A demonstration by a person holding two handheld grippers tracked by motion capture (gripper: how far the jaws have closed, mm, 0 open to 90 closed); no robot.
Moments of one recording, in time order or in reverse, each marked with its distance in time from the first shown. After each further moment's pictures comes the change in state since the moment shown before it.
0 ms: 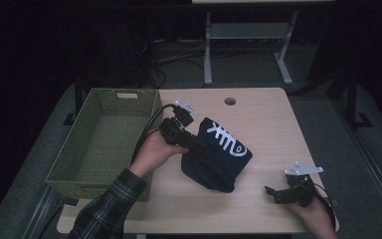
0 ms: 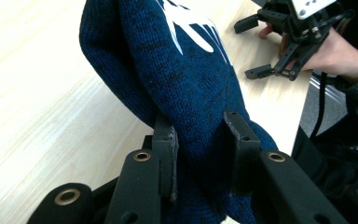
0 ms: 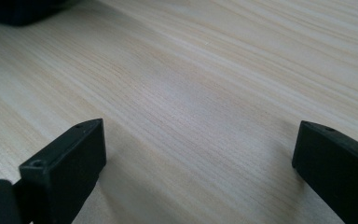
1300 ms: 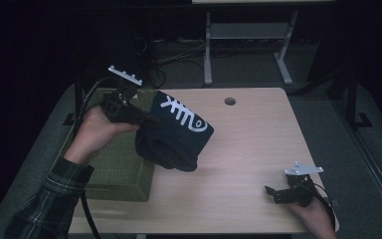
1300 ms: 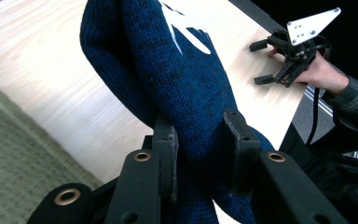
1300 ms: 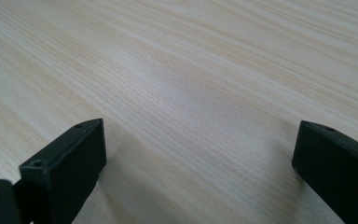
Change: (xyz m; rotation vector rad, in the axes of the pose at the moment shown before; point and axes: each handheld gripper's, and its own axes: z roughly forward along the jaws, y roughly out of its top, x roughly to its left) left arm 0.019 -0.020 -0.138 -0.073 0.092 -0.101; right arm 0.000 0.000 0.000 0.001 -0.003 0.003
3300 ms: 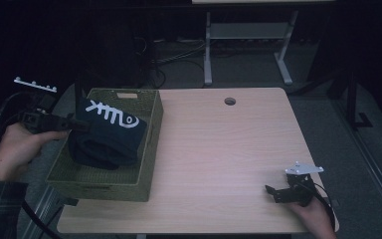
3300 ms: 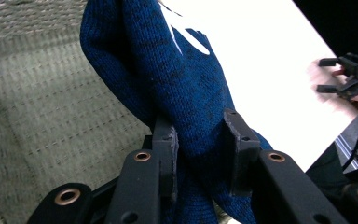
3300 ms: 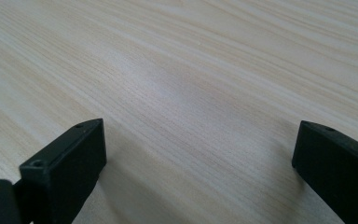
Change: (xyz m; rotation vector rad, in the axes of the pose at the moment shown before) left arm 0.082 -0.110 -0.096 -0.080 0.173 -0.299; right arm -0.001 0.000 0.000 -0.001 -0.015 0.011
